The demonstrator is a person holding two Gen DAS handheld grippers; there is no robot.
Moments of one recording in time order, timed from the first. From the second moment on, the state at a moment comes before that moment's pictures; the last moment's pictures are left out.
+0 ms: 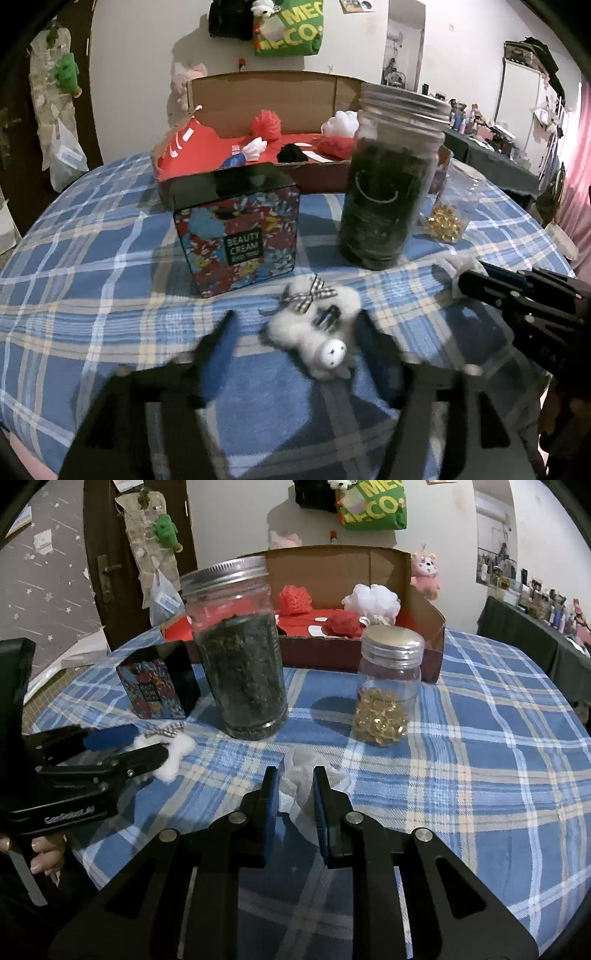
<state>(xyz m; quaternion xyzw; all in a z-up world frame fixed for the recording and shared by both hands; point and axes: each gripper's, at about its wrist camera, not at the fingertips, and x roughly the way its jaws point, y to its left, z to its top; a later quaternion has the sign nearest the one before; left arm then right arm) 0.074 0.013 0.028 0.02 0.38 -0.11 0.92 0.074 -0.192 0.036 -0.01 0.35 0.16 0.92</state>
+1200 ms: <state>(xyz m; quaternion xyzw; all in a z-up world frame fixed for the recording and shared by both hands) 0.070 -0.002 0.033 0.05 0.35 -0.13 0.93 0.062 -0.200 0.038 0.00 0.33 0.17 0.93</state>
